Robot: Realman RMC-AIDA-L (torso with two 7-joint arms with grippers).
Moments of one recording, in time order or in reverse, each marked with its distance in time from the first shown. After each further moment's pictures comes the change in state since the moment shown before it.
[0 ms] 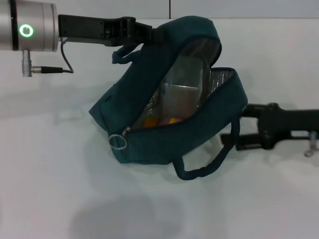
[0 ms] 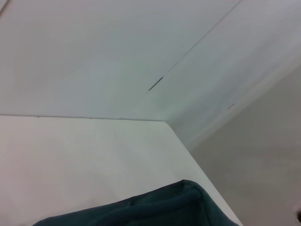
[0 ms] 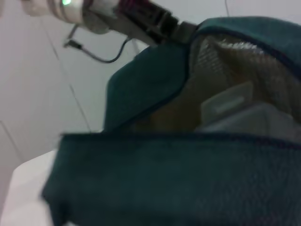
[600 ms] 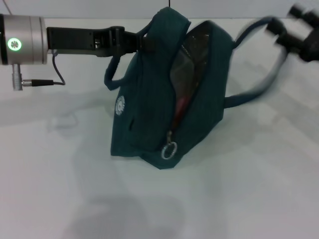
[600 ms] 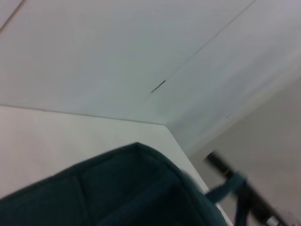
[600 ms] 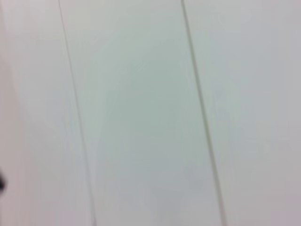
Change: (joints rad) left arm 0.059 0.003 0.003 -0.001 -0.044 0.020 0.003; right arm -0.087 0.011 -0.015 0.146 0.758 0.122 -0.412
